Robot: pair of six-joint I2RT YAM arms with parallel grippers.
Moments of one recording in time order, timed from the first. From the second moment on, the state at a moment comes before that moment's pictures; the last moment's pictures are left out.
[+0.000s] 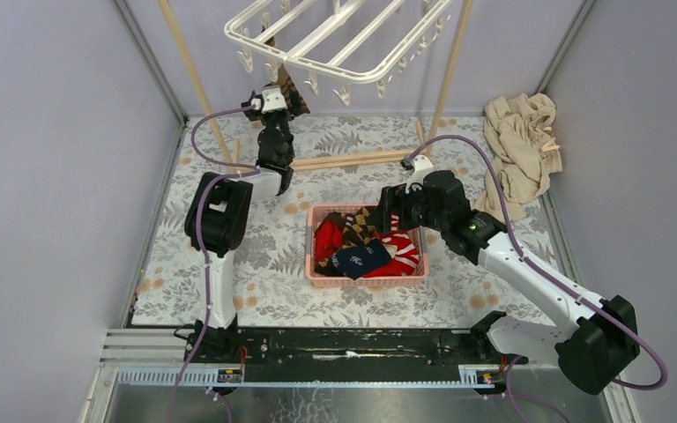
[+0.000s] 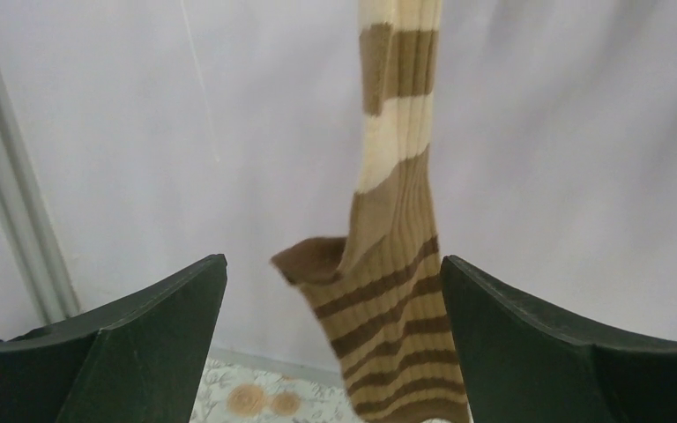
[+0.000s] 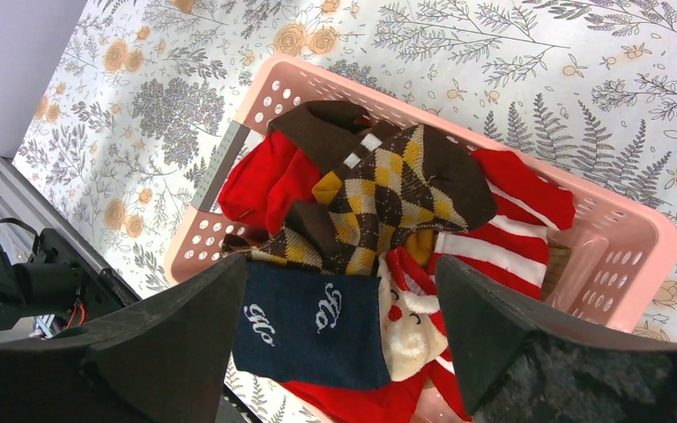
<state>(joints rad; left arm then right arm) -0.27 2.10 1.29 1.28 -0.53 0.17 0.60 1.13 0.87 -0.25 -0.18 0.36</state>
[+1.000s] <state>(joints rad) -0.25 1.80 1.06 1.29 -0.38 0.11 0.60 1.03 0.88 -0.31 -0.18 0.36</state>
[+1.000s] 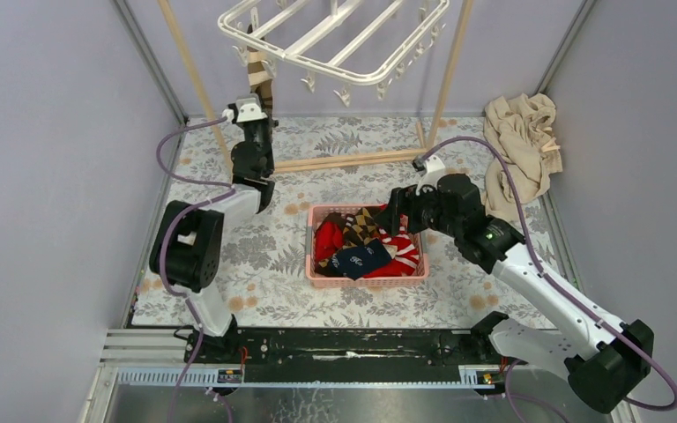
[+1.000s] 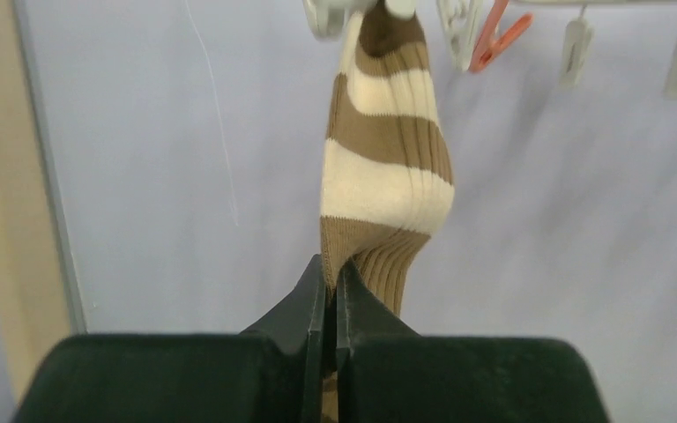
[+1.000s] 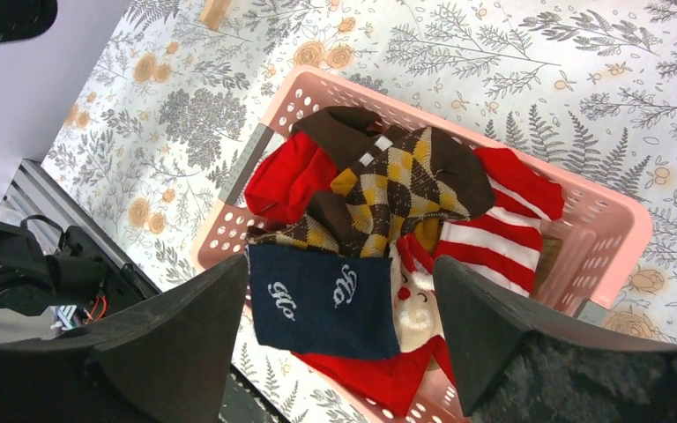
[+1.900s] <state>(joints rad) -0.33 1.21 0.58 1.25 -0.52 0.07 0.60 0.93 1.18 -0.50 -0.19 0.42</state>
